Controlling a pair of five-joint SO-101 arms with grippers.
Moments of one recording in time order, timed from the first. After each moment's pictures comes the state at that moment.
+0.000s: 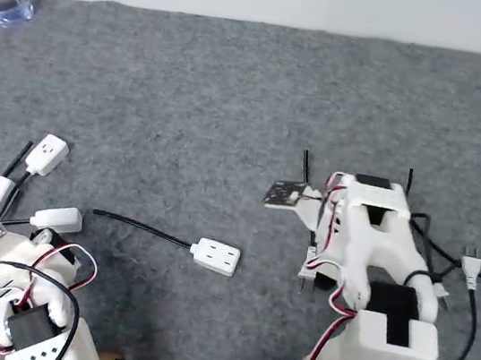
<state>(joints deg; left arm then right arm) -33.8 -103.7 96.7 64.8 29.8 -1.3 9.8 28.0 74.4 70.7</state>
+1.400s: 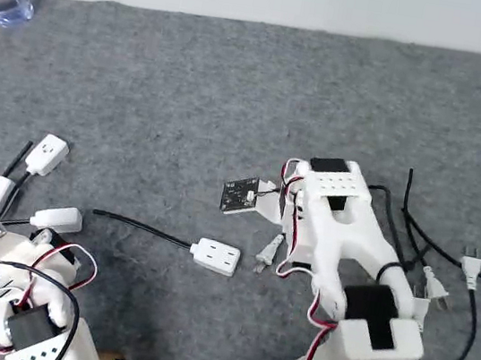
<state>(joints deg) -33.8 -103.7 96.7 64.8 29.8 -12.9 6.5 22.3 77.5 78.0</state>
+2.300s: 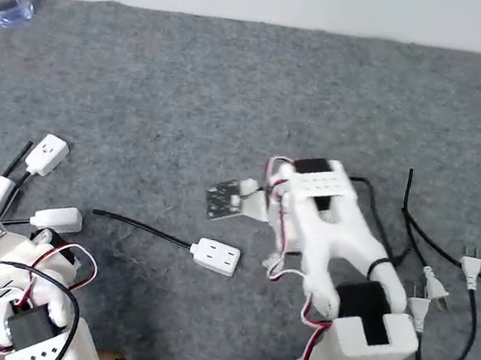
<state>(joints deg) -33.8 -103.7 96.7 64.8 29.8 -14.6 9.8 22.1 69.9 87.0</state>
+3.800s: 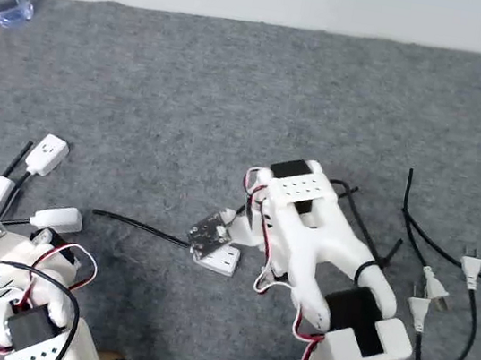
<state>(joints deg) -33.8 -103.7 96.7 64.8 29.8 -23.5 7.3 21.9 81.8 96.3</state>
